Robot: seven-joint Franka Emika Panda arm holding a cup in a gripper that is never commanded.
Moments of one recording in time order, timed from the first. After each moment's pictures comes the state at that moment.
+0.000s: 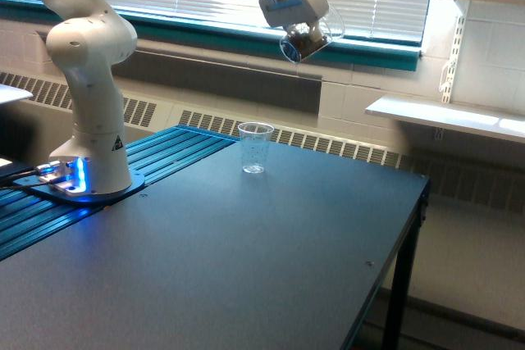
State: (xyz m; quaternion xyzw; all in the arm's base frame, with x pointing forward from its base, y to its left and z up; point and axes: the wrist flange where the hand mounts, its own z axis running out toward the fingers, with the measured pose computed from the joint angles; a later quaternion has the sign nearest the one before) arm 0.374 0.150 0.476 -0.95 -0.10 -0.25 0.14
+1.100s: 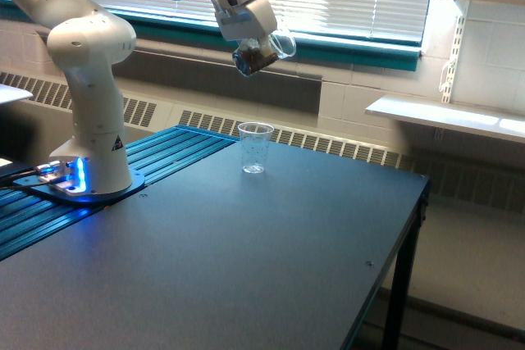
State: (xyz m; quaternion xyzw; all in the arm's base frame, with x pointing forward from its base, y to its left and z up) arm 0.280 0.125 0.436 -0.96 -0.11 -0.23 0.12
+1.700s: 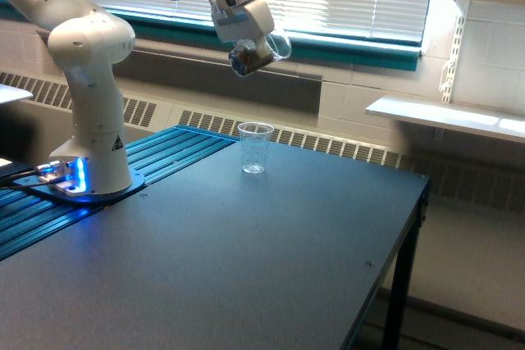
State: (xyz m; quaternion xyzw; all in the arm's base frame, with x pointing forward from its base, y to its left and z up) arm 0.267 0.138 0.430 -0.96 -0.12 -0.22 0.11
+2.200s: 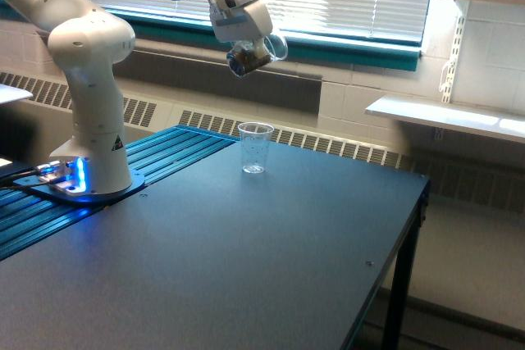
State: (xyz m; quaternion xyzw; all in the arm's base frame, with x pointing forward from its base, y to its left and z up) arm 0.252 0.160 0.426 -0.96 -0.13 -0.21 0.11
